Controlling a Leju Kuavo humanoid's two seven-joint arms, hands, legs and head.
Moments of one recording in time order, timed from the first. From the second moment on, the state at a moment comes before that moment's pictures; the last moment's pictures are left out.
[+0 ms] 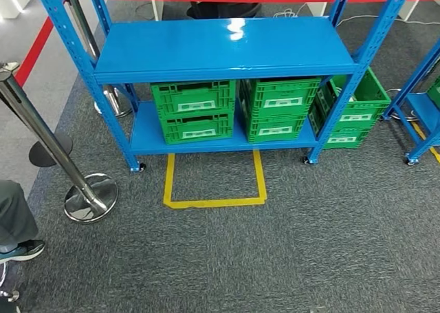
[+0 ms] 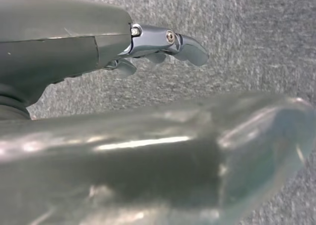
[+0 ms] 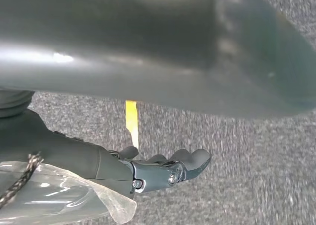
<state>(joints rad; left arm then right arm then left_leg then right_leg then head) 0.00 -0.12 0.72 -0.21 -0.57 0.25 -0.45 -0.07 0.17 -1.30 -0.21 1.21 -0.11 -0.47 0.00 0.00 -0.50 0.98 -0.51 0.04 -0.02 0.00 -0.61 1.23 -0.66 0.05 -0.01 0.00</state>
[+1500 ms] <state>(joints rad) -0.01 -0.11 0.73 -0.21 -0.57 0.25 -0.45 -0.06 0.17 -1.30 -0.21 1.21 -0.11 -0.49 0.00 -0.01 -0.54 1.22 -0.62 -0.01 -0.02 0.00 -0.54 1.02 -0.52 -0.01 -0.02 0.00</state>
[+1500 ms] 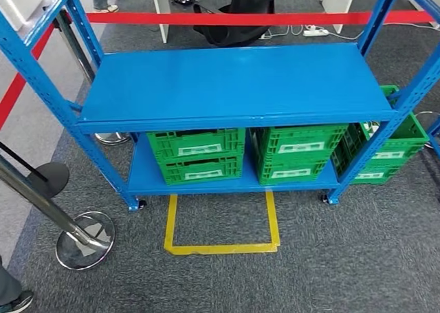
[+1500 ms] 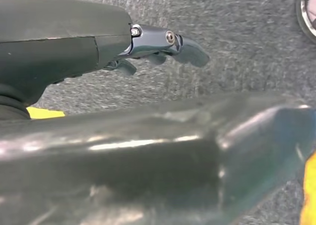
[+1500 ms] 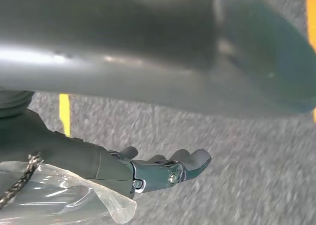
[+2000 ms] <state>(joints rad) 0.00 -0.11 0.73 -0.21 -0.57 0.25 -0.45 -0.07 0.17 -1.30 -0.21 1.21 -0.11 -0.49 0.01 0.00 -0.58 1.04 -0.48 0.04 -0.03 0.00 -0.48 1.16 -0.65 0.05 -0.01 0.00</state>
